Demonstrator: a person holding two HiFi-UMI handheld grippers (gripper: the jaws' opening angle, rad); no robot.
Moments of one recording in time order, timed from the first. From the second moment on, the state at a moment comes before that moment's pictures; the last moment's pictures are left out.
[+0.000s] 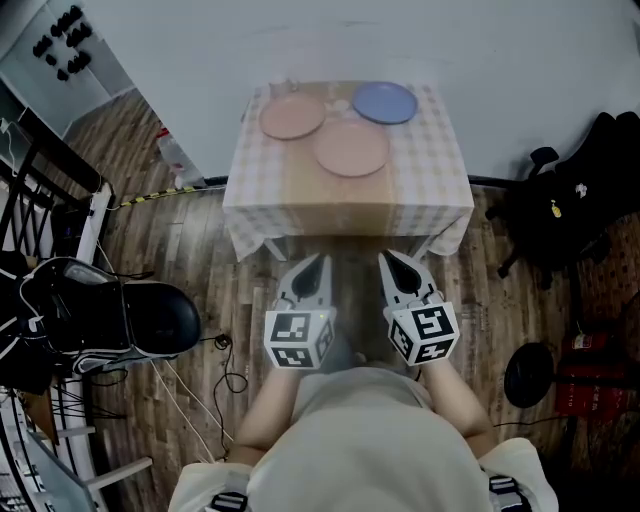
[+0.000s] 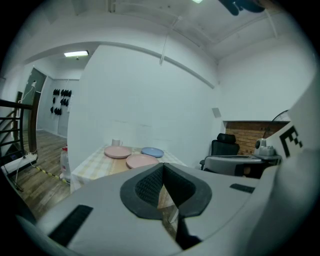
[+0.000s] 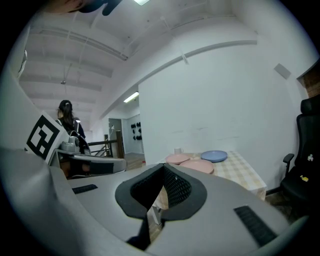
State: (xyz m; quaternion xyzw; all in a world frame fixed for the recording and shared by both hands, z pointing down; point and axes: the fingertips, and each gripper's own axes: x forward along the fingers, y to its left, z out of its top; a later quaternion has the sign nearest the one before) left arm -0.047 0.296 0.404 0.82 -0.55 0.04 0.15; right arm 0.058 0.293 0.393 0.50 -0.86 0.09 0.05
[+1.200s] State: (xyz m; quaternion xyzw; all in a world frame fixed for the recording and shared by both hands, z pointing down) left arm -0.069 0.066 0.431 0.82 -0.54 0.07 0.17; right arm 0.037 0.063 0.407 0.49 -0.86 0.11 0.06
